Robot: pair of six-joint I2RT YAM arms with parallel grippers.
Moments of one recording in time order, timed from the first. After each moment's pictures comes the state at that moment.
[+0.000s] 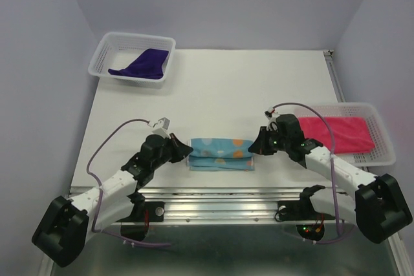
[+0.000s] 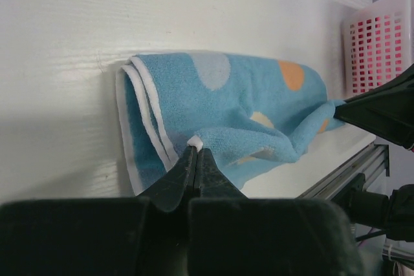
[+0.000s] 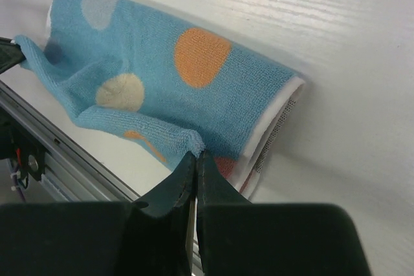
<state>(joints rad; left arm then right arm) -0.58 0.88 0.20 0.20 0.10 -0.84 0.44 1.10 0.49 -0.13 -0.39 0.50</state>
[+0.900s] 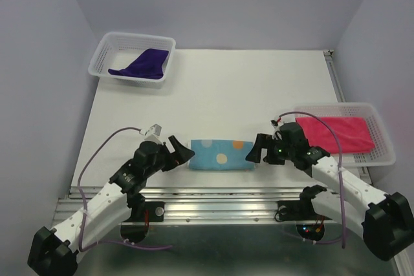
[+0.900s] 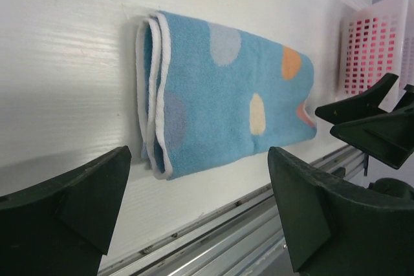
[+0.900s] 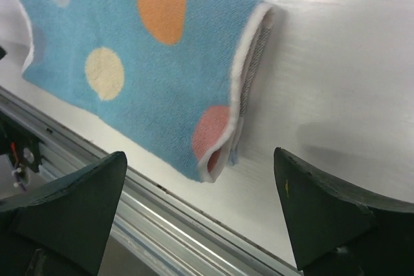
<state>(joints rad) -0.60 0.58 0.20 -0.15 0.08 -0.96 0.45 0.91 0.41 -0.30 -0.35 0.58</state>
